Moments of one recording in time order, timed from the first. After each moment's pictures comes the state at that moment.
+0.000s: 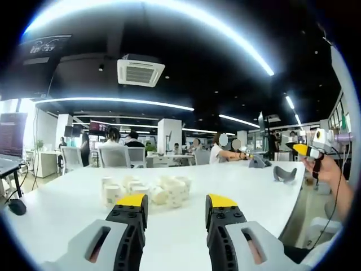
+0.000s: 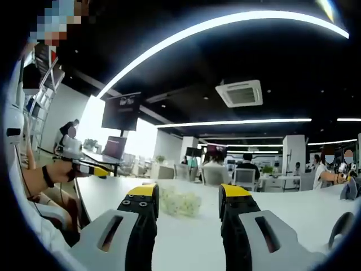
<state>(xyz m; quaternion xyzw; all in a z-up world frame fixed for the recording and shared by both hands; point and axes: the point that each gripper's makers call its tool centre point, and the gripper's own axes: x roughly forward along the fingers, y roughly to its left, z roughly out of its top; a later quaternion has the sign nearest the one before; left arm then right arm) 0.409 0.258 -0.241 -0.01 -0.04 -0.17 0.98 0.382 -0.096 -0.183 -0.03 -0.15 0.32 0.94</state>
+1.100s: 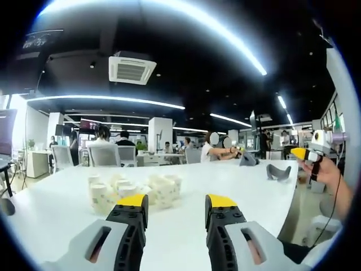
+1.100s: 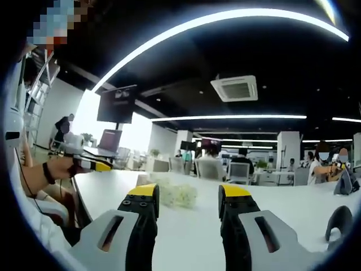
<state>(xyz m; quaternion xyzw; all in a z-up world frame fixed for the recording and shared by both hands) 0.421 0.246 -0.249 -0.01 -0.04 -0.20 0.98 0.381 -0.095 -0.203 -0.04 -0.13 0.30 0.94</state>
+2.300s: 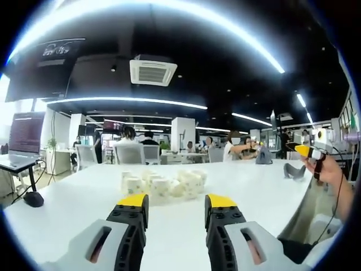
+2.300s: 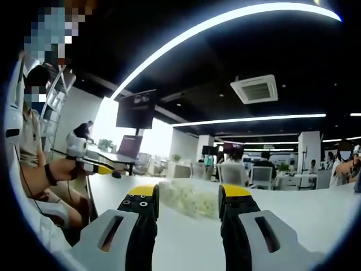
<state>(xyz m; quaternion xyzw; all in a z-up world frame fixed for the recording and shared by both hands) 0.388 0.308 -0.258 -0.01 -0.03 -0.12 0.99 0.388 -0.044 -0.197 -0.03 -0.14 0.38 0.91</state>
